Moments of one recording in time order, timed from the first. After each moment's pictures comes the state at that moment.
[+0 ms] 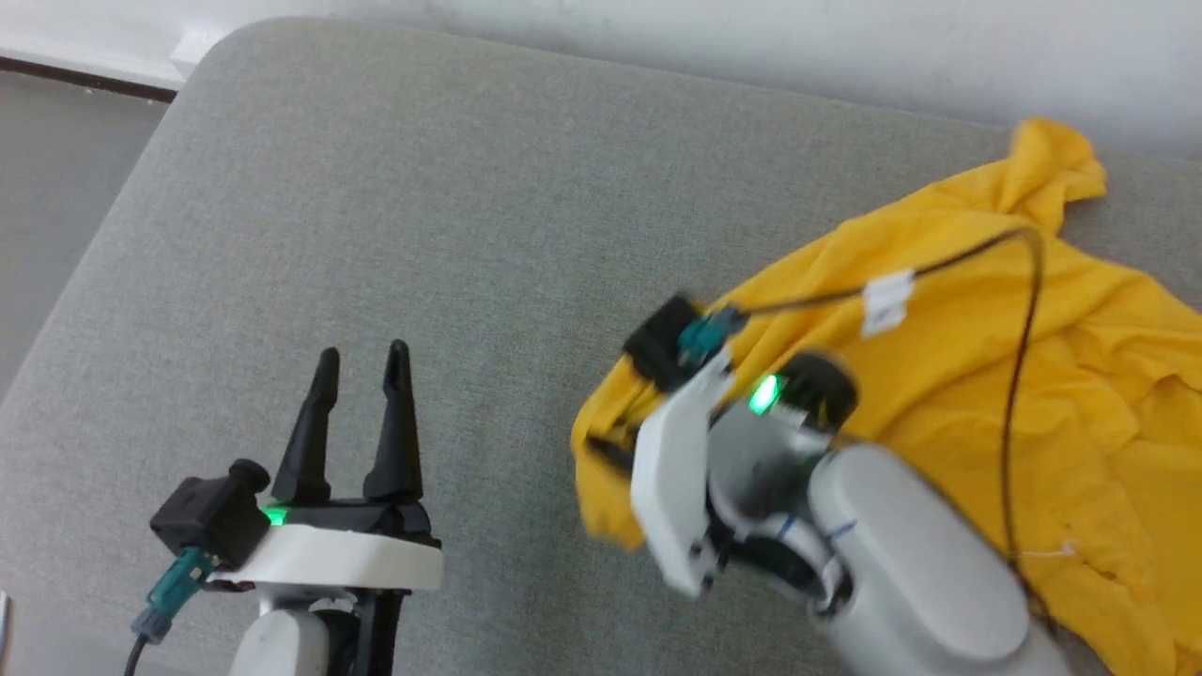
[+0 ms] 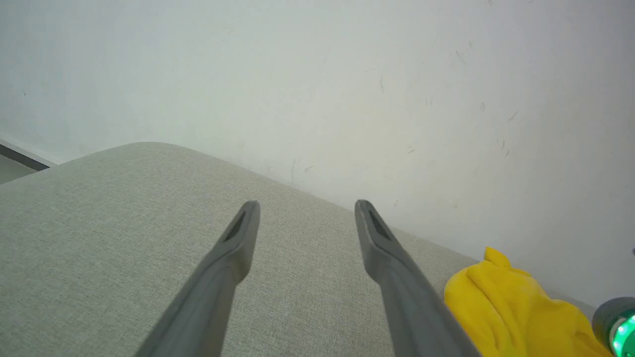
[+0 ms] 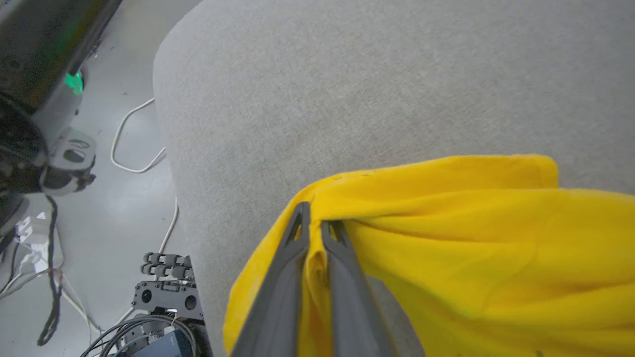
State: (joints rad) left arm -0.08 0.05 -0.06 0.00 -0.42 -0.09 -0.26; right arm -0.52 -0.05 0.56 0.13 0.46 0.13 0.78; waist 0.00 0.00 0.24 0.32
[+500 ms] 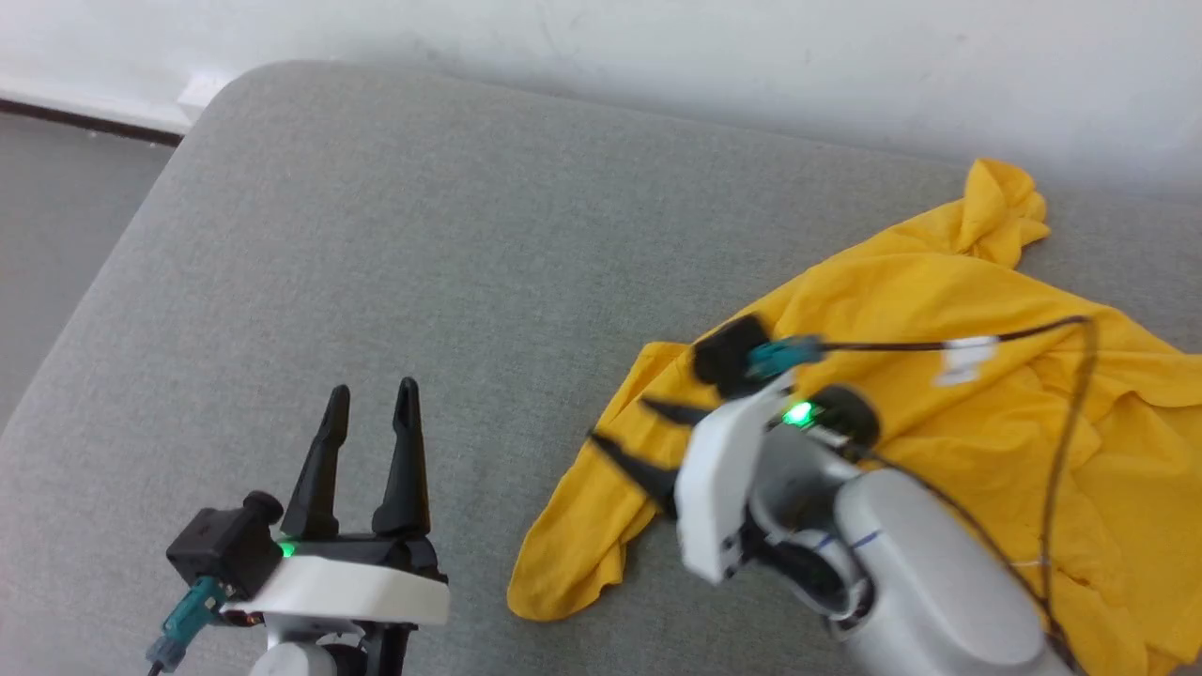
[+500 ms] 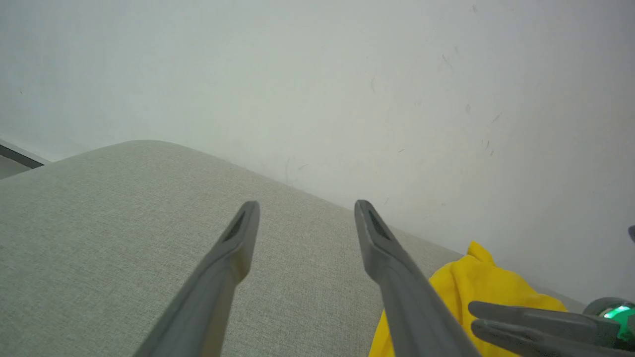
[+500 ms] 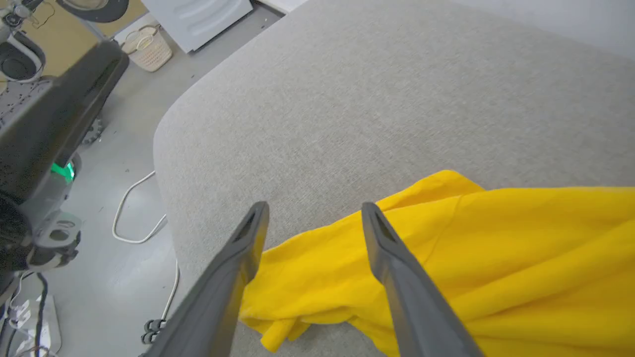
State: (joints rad) left arm -0.03 0.05 -0.06 0.00 -0.41 -0.09 -0.26; right arm -0.43 -0.05 0.55 0.23 0.52 0.13 0.53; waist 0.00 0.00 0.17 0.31
